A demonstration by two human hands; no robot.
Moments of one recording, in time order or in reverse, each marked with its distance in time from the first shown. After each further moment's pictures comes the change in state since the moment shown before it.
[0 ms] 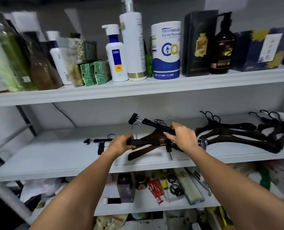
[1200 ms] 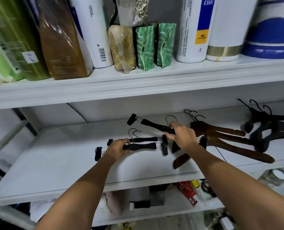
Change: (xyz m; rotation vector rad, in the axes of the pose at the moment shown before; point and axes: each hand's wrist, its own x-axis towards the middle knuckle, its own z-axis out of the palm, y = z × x) left_hand 0.083 -0.264 0.001 -0.078 -0.150 -0.092; right_hand 0.123 -0.160 0.175 0.016 -0.164 0.063
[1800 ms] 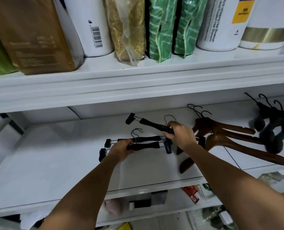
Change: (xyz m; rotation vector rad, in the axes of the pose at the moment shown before) left_hand 0.058 -0.035 0.041 -0.037 -0.101 0.003; right_hand 0.039 0.002 0.054 0.037 -0.050 0.043
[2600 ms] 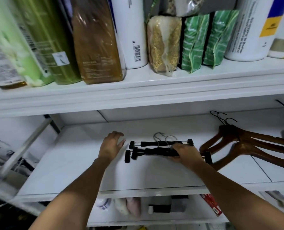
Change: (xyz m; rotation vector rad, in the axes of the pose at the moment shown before) left_hand -0.061 -0.065 -0.087 0.184 0.420 0.007; right_hand -0.029 -0.042 0.044 -0.048 -0.232 -0.263
